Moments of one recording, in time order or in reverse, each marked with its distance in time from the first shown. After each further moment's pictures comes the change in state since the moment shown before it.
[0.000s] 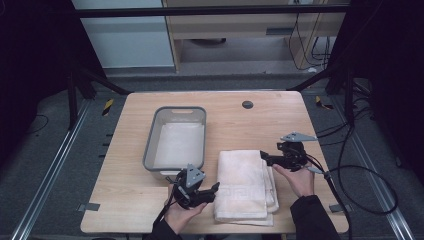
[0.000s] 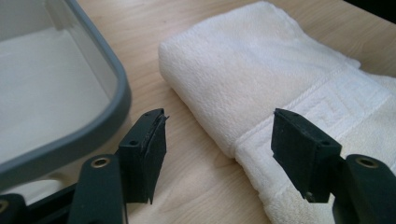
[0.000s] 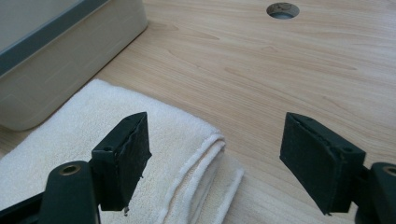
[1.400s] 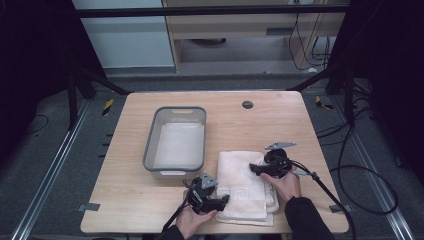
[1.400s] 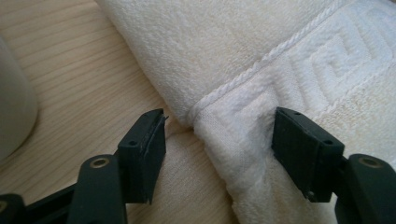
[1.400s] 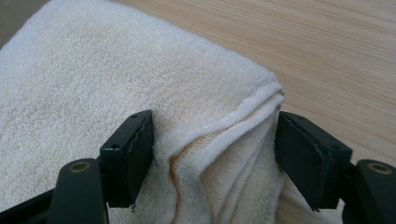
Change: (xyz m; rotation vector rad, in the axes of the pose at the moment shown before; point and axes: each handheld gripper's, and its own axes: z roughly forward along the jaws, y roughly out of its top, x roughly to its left) left arm -0.012 -0.027 0.049 0.155 -0.118 -0.059; right arm 0.009 -0.032 0.052 0.182 0.066 0.007
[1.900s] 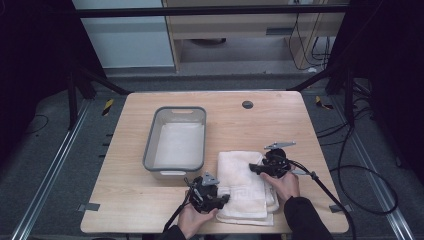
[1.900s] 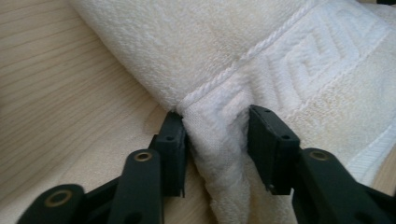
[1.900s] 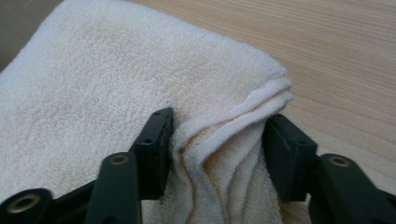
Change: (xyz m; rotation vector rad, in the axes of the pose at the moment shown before) left arm -0.001 0.004 0.001 0.034 -0.082 -0.025; right arm 0.001 0.001 0.002 0.023 0.056 0.041
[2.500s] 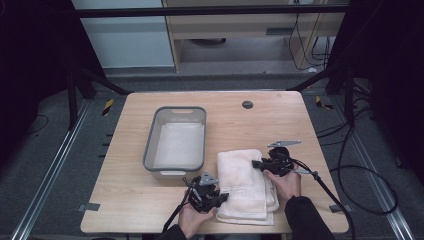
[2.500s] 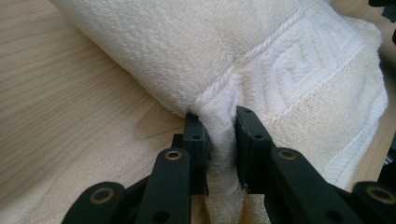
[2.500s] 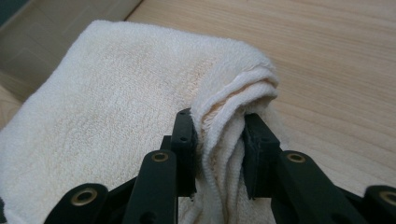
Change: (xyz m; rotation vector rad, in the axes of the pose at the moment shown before) left arm 0.001 0.000 -0.005 -0.035 -0.042 0.001; right arm 0.002 0.005 -0.016 -0.040 0.047 0.027
